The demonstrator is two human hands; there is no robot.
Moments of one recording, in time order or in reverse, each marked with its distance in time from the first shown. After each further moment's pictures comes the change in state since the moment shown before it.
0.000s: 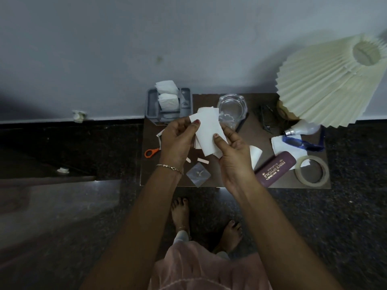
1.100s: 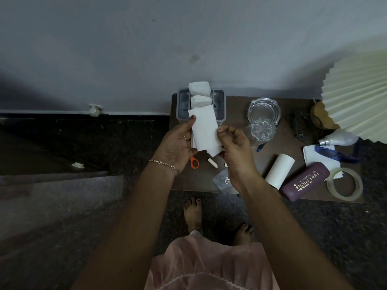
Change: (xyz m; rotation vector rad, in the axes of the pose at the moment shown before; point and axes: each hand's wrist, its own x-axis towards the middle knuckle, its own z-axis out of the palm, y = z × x) left_hand 0.054 0.009 -0.084 -0.337 -0.195 -0.394; right_hand 0.025 0.033 0.074 -0.206 0.005 -0.030
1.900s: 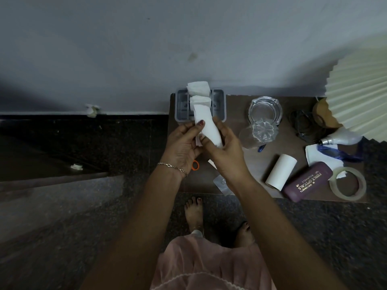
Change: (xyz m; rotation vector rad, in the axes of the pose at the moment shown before) left_hand 0.012 -0.009 0.009 -0.032 -0.013 0.107; right_hand 0.010 0.014 0.010 -0.239 -0.094 -0.143
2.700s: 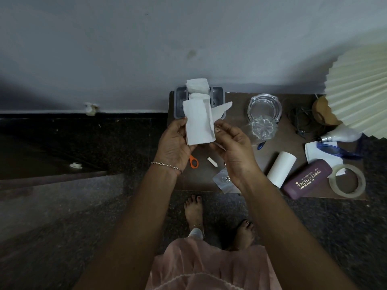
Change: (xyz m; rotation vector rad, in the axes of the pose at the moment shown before) left_hand 0.009 0.000 -0.013 -0.280 0.032 -0.048; right_hand 0.004 -0.003 -0.018 0.331 0.013 0.195
